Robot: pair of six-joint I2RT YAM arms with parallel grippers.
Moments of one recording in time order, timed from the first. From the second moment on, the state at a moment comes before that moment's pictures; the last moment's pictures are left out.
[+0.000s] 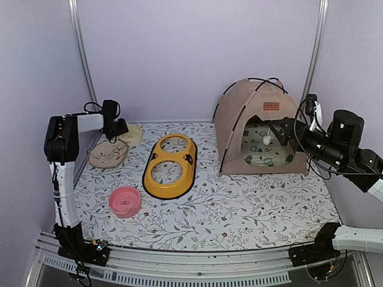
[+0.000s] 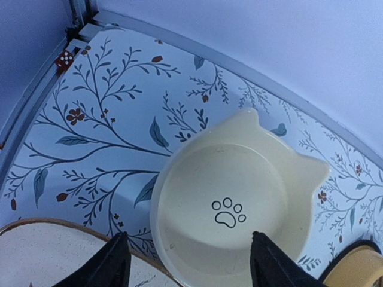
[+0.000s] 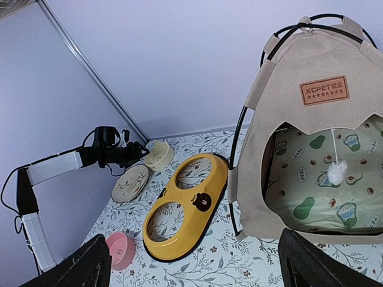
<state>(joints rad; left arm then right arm) -0.05 2.24 1.71 -0.27 -0.14 -0.47 0.69 0.78 0.91 -0.30 0.12 0.54</state>
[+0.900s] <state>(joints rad) -0.05 2.45 1.97 -0.45 -0.20 -0.38 0.69 0.75 0.90 -0.34 0.13 0.57</state>
